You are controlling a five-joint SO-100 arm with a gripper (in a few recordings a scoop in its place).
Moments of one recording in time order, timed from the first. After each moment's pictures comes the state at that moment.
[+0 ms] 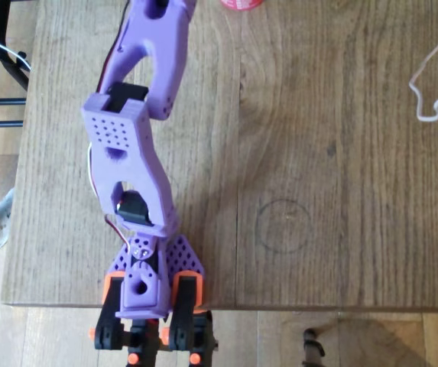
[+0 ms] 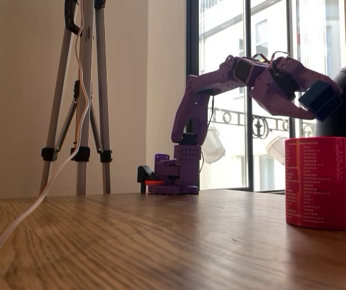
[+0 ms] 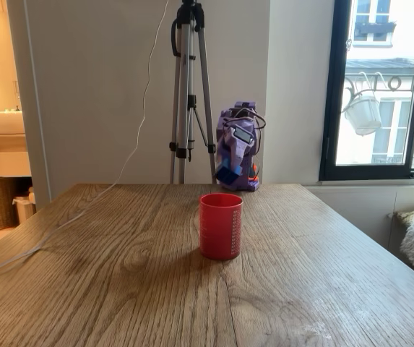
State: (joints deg) arm 14.5 68.9 70.1 30.2 -35.5
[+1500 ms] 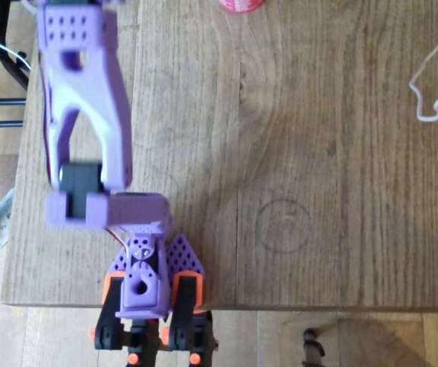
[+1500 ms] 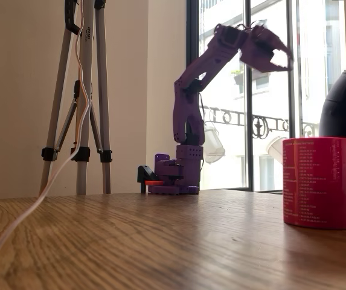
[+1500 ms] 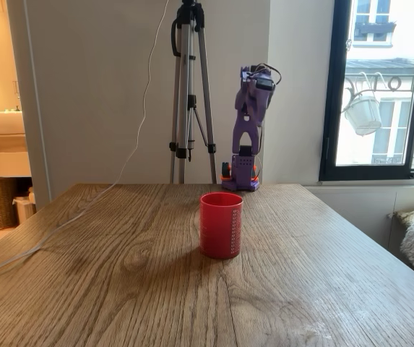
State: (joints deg) arm 3.8 115.6 80.9 66.9 -10.6
